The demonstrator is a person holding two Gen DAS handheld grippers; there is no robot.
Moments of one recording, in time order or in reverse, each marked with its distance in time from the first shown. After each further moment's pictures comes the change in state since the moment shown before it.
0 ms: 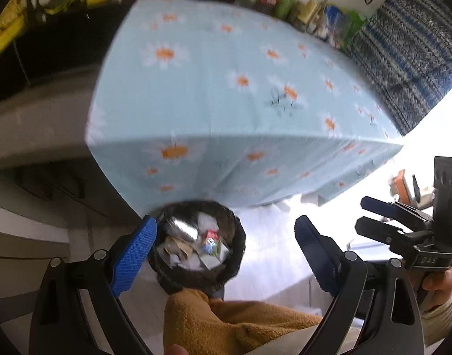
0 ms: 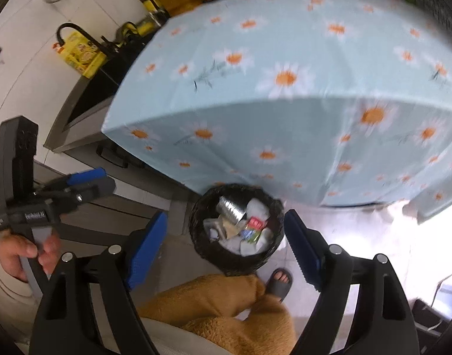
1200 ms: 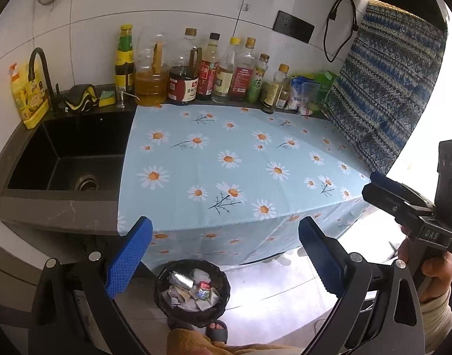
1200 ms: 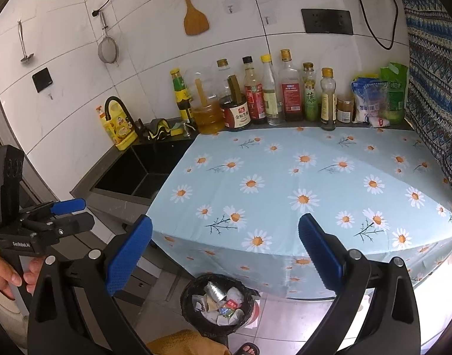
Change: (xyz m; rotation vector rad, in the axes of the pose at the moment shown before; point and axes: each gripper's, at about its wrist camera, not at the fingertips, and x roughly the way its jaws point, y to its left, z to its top) left arm -0.151 -0.108 0.038 0.068 -0.289 0.083; right arm -0.187 0.015 0.060 -0.184 -0.423 -0.017
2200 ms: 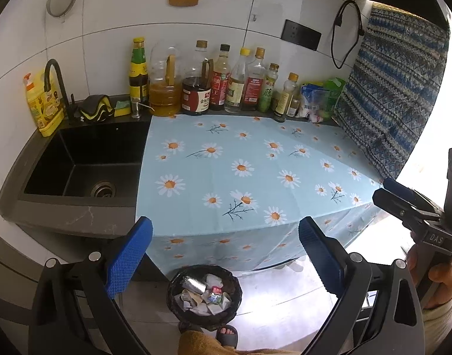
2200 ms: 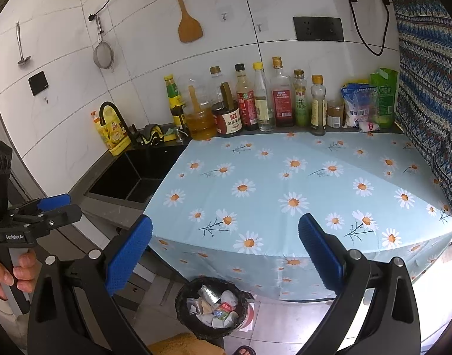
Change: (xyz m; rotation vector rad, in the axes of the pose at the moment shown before) left arm -0.019 0.000 0.000 0.004 -0.039 0.070; right arm -0.011 -0.002 -0.003 0.008 -0.032 -0.034
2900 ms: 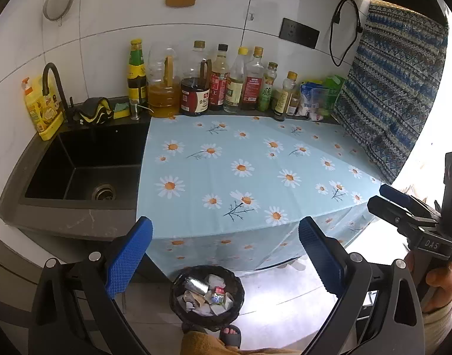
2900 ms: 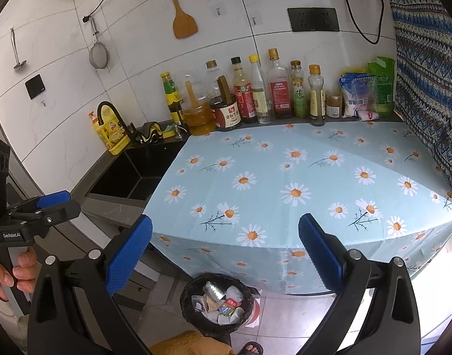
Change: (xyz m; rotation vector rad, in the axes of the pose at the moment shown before) left arm 0.001 -0.002 0.003 0.014 -0.001 0.008; right arm 0.005 0.000 -0.008 0.039 0.023 0.004
